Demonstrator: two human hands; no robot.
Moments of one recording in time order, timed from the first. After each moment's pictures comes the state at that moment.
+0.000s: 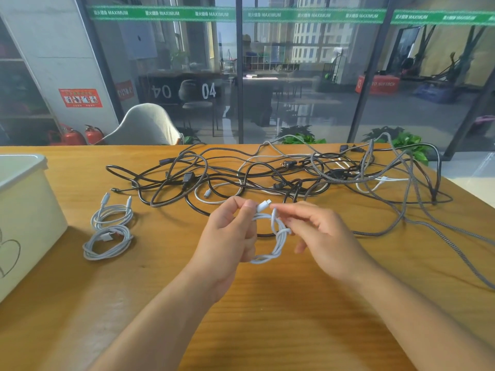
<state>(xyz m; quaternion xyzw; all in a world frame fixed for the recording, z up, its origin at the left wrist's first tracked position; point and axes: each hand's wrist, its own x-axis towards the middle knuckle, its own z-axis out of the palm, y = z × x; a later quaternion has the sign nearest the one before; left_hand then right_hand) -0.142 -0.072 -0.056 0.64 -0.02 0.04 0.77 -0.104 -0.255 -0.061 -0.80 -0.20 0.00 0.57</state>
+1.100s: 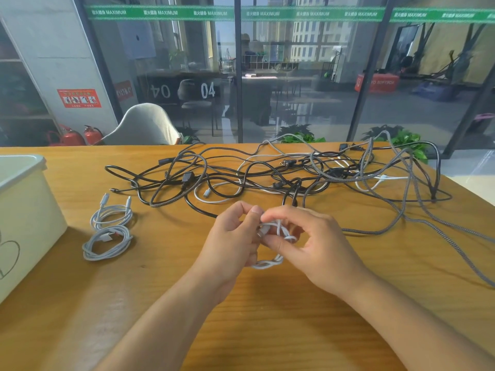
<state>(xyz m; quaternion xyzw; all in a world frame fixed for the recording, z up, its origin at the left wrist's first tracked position) -0.143 -0.076 -0.060 0.67 0.00 0.01 0.74 -0.112 -0.248 -0.071 -0.83 -0.33 -0.17 0.42</state>
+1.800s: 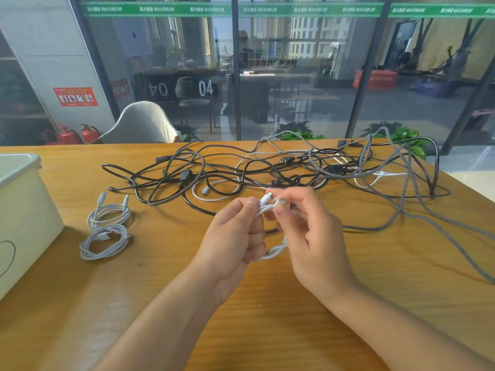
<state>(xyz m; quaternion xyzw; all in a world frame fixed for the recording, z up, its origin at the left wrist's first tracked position) -0.144 -0.083 -0.050 0.57 0.00 -0.02 0.82 -0.122 -0.225 -0.075 -0.75 -0.25 -0.26 0.56</state>
